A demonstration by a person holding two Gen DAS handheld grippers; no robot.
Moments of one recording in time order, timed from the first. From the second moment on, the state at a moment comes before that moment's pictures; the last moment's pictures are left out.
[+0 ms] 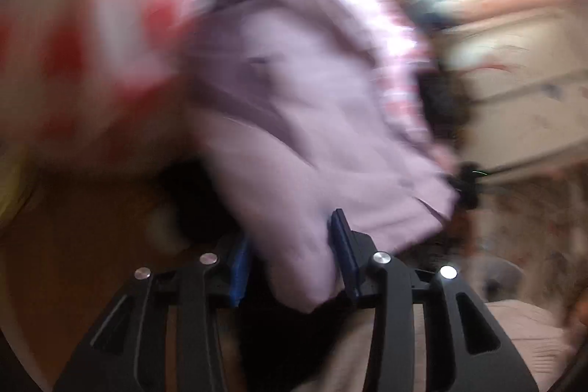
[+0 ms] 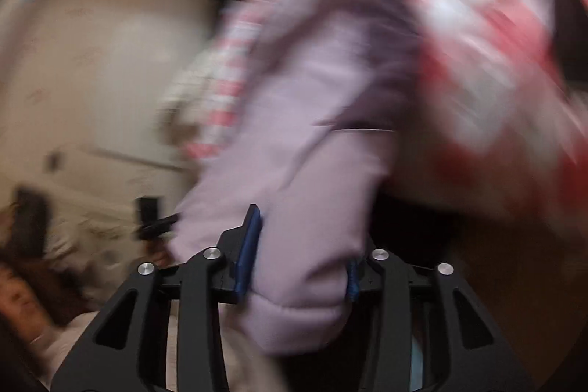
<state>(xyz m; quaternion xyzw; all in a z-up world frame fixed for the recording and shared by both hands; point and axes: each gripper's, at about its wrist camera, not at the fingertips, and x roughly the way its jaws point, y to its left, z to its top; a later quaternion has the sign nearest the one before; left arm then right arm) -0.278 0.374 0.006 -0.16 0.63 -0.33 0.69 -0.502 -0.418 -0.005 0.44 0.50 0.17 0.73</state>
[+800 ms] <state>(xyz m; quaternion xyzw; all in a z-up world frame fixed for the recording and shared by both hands) 0.013 0.079 -0.043 -0.07 0.47 -0.25 0.84 -0.079 -0.374 -0.051 0.16 0.48 -0.03 0.86</state>
